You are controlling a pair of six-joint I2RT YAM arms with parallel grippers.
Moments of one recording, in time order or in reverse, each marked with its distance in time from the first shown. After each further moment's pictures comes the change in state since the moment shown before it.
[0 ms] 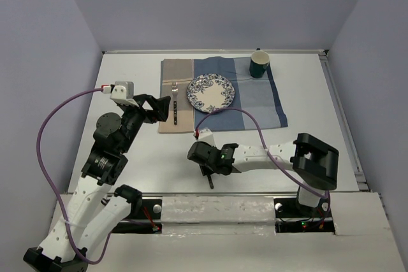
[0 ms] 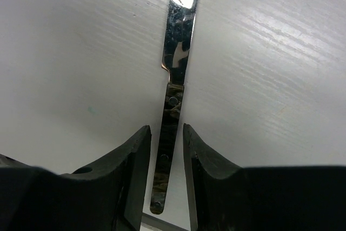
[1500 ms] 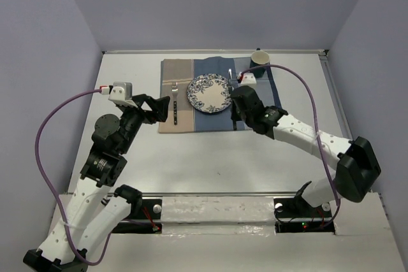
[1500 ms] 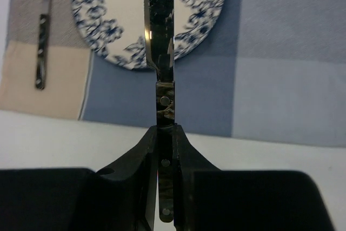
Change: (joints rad) left arm 0.000 -0.013 0.000 0.000 0.002 0.000; right arm -0.398 -0.316 0.028 0.083 0.071 -0.234
